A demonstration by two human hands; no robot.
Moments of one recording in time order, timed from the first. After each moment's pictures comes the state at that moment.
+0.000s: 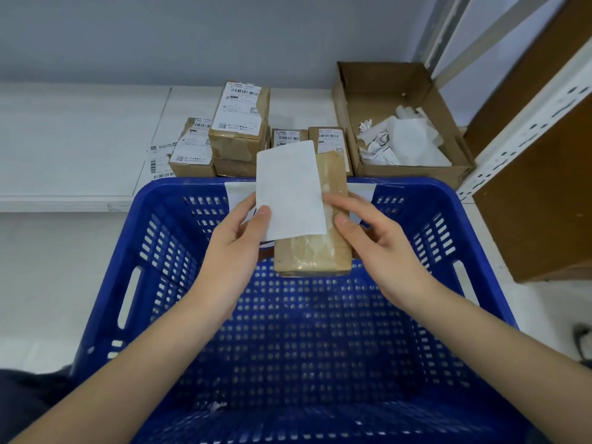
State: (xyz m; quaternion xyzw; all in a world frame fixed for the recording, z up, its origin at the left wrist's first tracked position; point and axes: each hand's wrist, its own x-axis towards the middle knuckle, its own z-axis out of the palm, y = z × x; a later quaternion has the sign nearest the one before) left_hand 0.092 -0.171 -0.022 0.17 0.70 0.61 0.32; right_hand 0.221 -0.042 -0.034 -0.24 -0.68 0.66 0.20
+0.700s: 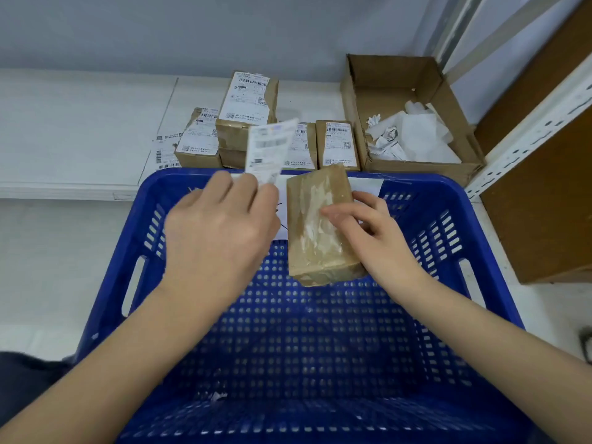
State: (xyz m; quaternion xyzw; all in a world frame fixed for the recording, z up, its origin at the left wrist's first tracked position) left_hand 0.080 -0.188 0.008 0.51 0.77 0.10 -0.37; right_hand 0.210 -0.051 -0.029 -0.34 -0.71 0.60 0.14
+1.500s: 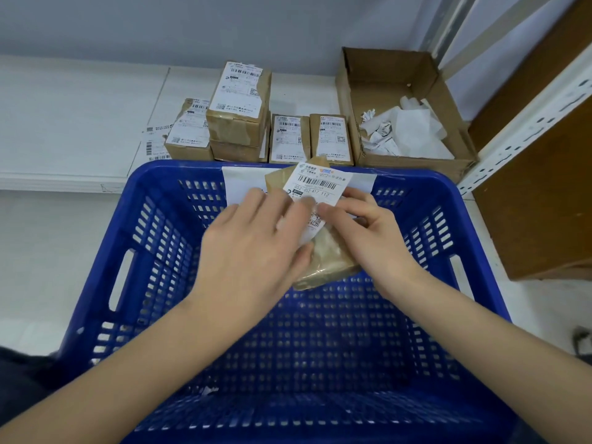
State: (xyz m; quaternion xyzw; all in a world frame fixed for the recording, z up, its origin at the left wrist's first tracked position) left_hand 0.111 -0.181 -0.018 0.58 0.75 0.19 -0.25; right_hand 0.208 -0.051 -0.029 -0.36 -0.63 0.65 0.21
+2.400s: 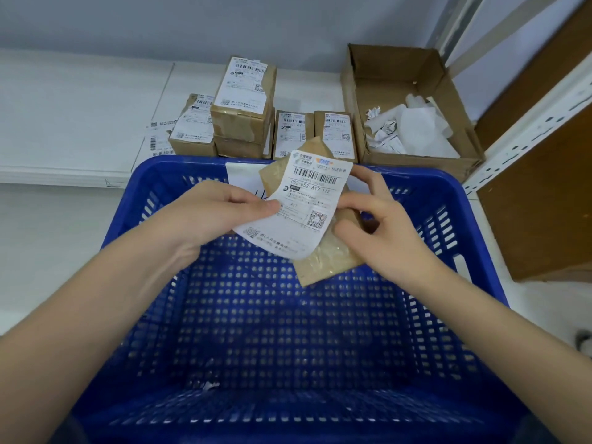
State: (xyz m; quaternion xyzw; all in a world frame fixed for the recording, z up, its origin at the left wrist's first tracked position) left_hand 0.058 -0.176 0.008 0.18 0.76 0.42 0.45; right_hand 0.221 -0.035 -0.026 -0.21 -0.81 0.52 0.16
